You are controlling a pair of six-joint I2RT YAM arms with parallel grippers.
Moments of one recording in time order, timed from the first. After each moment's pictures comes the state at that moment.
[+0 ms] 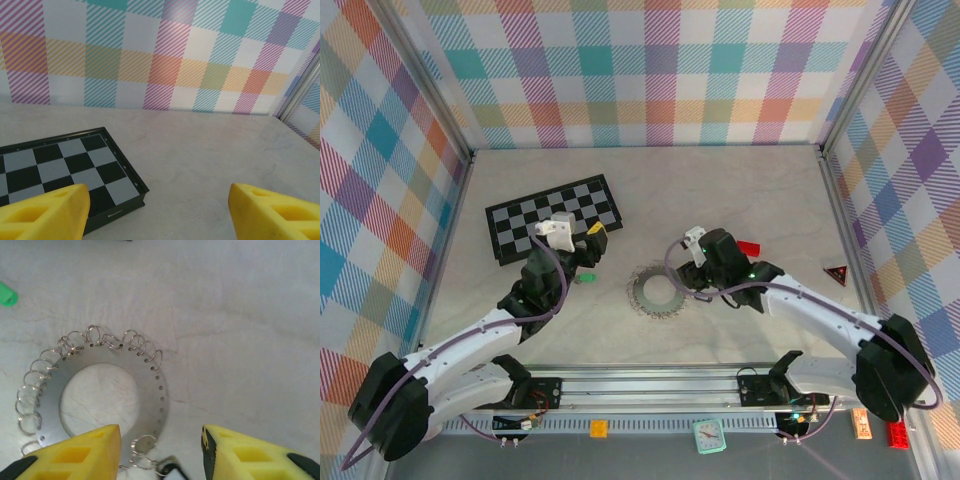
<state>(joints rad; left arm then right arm) -0.63 0.99 0.46 0.43 -0.35 -0.27 0.70 1.22 0.74 -0.34 0.05 0.12</state>
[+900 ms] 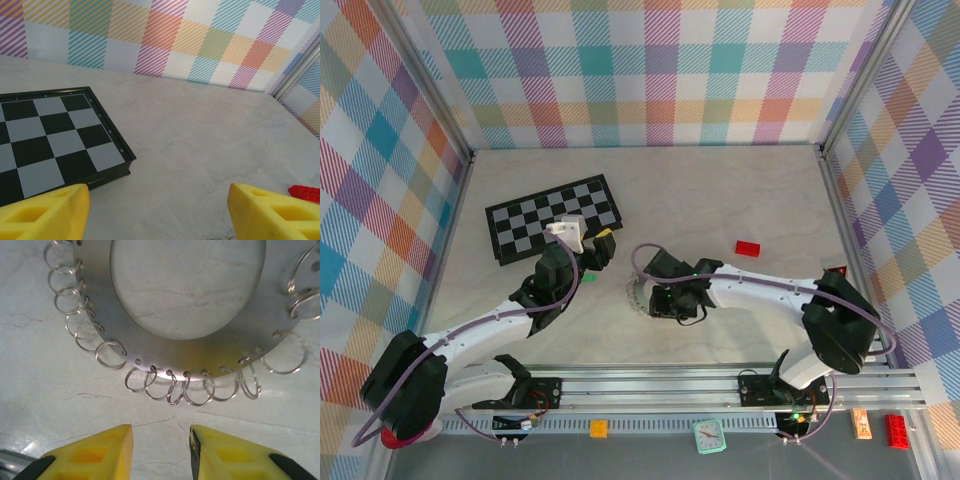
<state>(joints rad) -0.63 1.11 0.46 0.44 -0.30 -0.39 0.99 1.54 0.96 -0.67 -0.05 1.00</state>
